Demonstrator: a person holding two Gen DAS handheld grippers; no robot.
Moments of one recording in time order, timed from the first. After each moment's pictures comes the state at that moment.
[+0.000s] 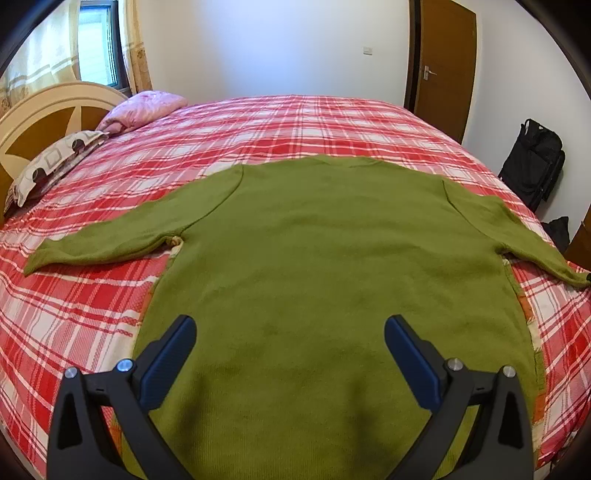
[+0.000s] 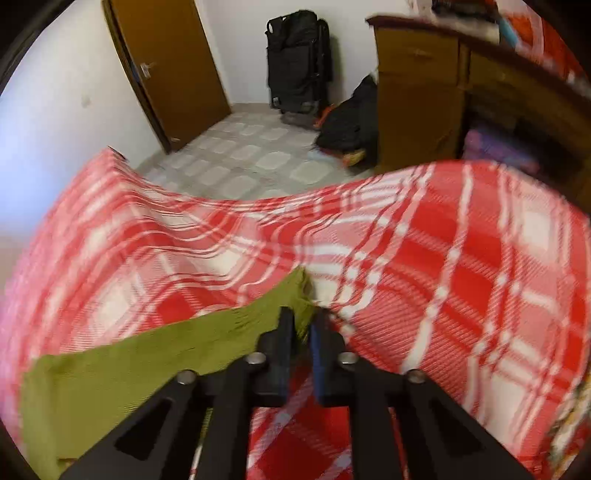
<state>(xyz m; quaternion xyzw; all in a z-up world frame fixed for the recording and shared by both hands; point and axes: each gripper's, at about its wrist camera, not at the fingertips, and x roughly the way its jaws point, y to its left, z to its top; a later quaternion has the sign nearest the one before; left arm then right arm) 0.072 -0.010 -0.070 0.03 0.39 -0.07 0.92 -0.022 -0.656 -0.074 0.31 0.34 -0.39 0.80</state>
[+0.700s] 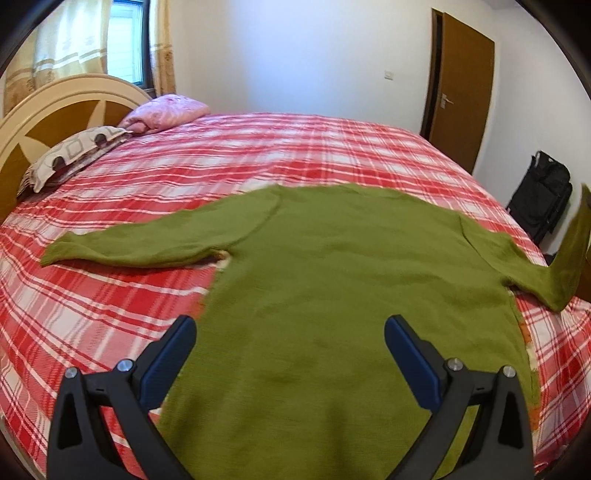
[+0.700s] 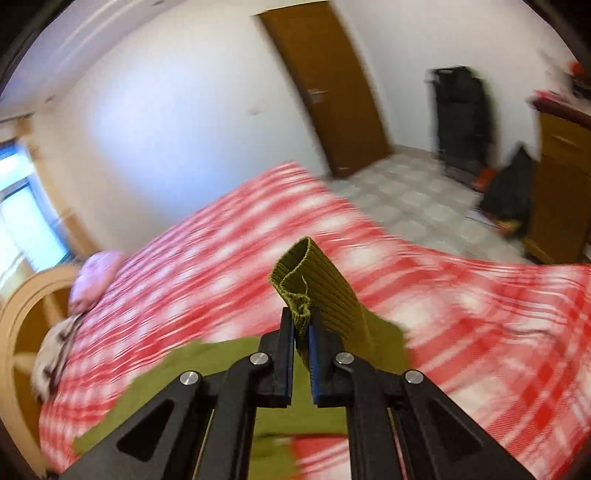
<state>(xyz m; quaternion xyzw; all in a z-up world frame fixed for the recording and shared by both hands) 0.071 0.038 -0.051 -0.01 0.36 -0.04 0.93 0.093 -0.403 0.075 0.22 0.26 -0.11 0.93</state>
